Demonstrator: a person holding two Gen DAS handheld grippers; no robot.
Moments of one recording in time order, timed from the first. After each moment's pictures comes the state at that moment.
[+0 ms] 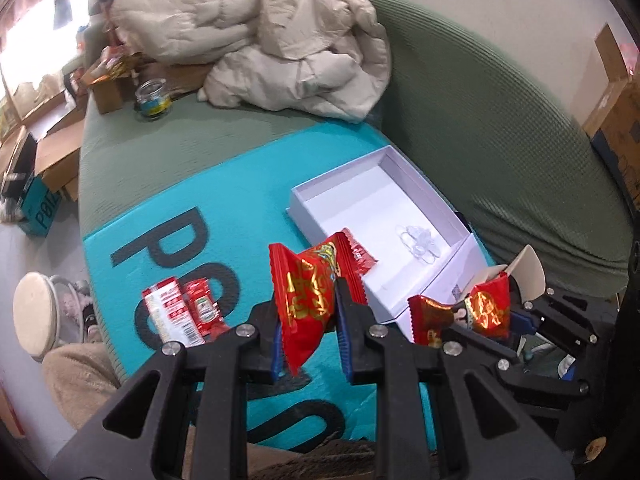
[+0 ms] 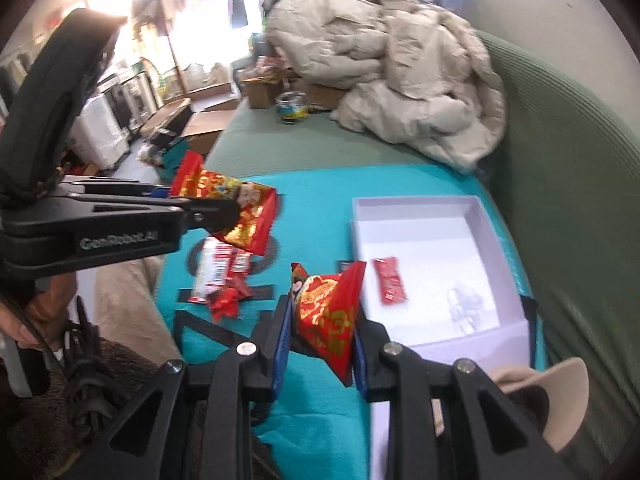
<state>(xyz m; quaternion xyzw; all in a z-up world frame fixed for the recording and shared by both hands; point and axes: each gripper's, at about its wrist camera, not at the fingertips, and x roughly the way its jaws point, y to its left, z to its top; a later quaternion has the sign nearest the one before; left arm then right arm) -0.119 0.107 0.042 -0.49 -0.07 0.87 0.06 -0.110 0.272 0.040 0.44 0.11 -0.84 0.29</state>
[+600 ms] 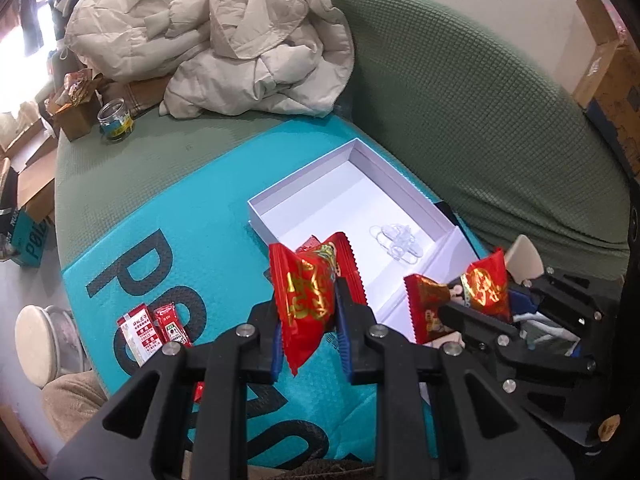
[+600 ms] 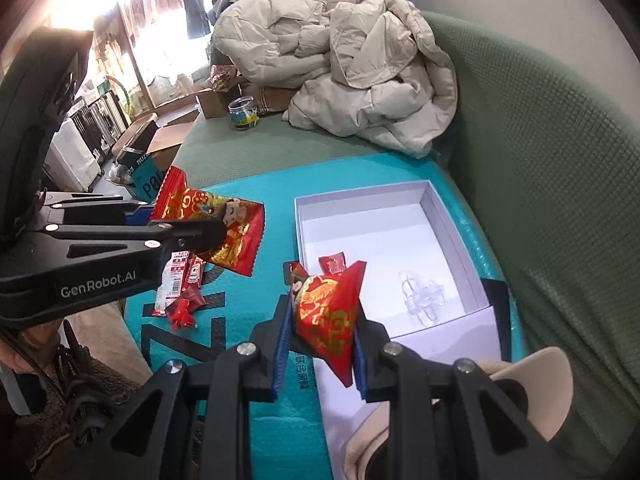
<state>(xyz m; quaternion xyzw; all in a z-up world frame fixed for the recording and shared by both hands) -0.147 0.152 0.035 -0.50 -0.03 0.86 0.09 -0.143 0.313 0.033 0.46 0.08 -0.85 0.25</state>
